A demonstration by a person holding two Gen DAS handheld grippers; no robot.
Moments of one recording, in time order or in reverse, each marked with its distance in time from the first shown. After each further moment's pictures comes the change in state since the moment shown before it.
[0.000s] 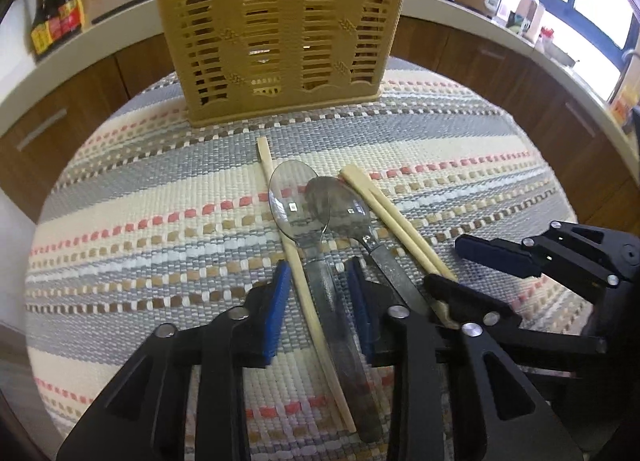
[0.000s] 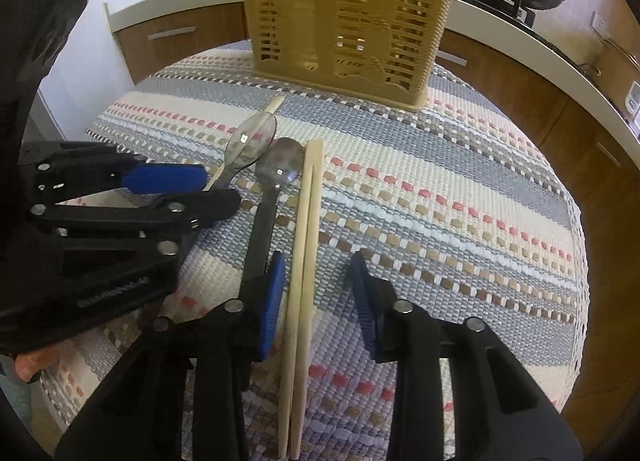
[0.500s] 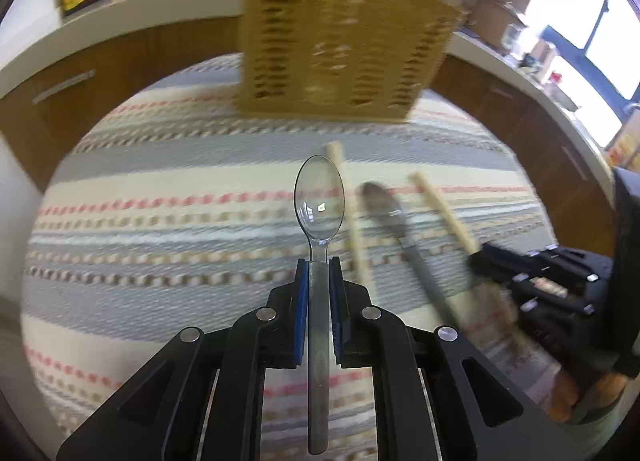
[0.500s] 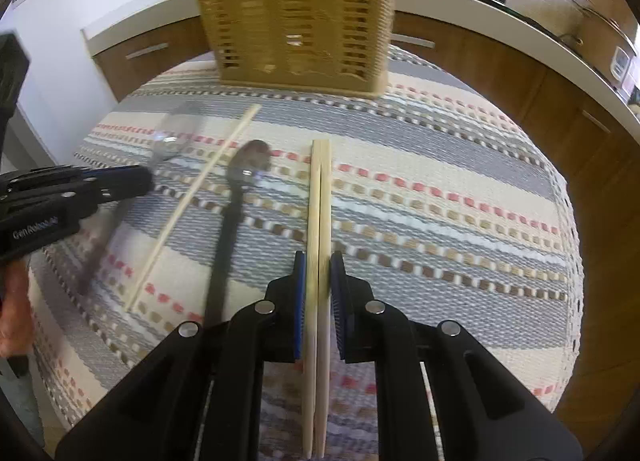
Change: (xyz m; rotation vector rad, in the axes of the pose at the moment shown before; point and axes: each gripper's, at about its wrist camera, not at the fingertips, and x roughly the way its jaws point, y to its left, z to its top) left arm -0.023 0.049 -0.010 -0.162 -0.016 -0.059; right arm -0.006 -0.038 -0.007 0.111 0.005 -0.008
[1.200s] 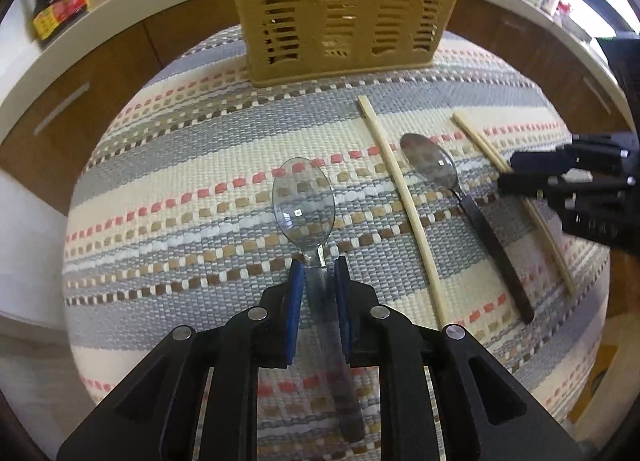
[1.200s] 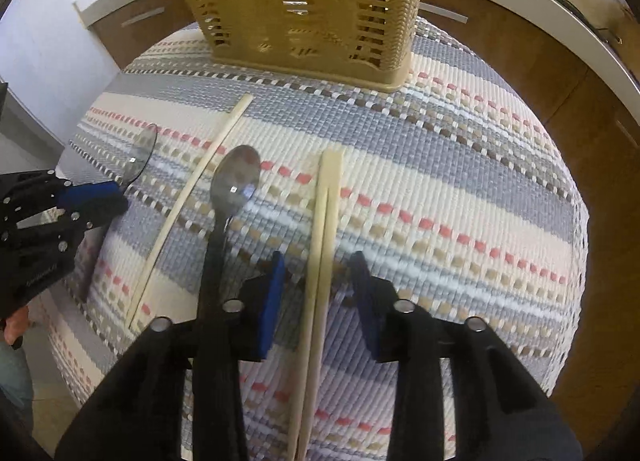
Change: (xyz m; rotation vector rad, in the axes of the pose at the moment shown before) left arm 0.003 0.006 0.006 0.186 0.168 0.109; right arm 0.027 -0.001 0.057 -0.091 0.230 0.040
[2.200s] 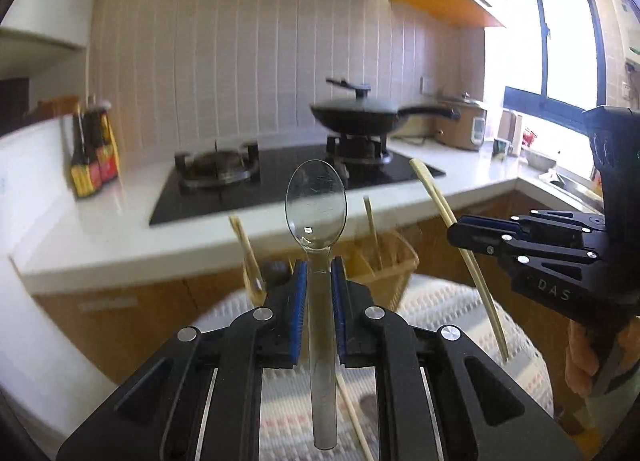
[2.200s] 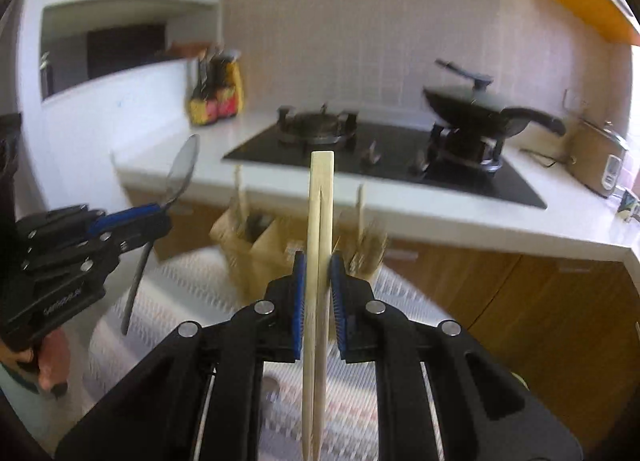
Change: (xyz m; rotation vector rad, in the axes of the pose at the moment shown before) left arm -0.165 -0.018 0.090 0.007 -0.690 0.008; right arm -0.181 -0.005 0.066 0.024 -0.679 -0.042
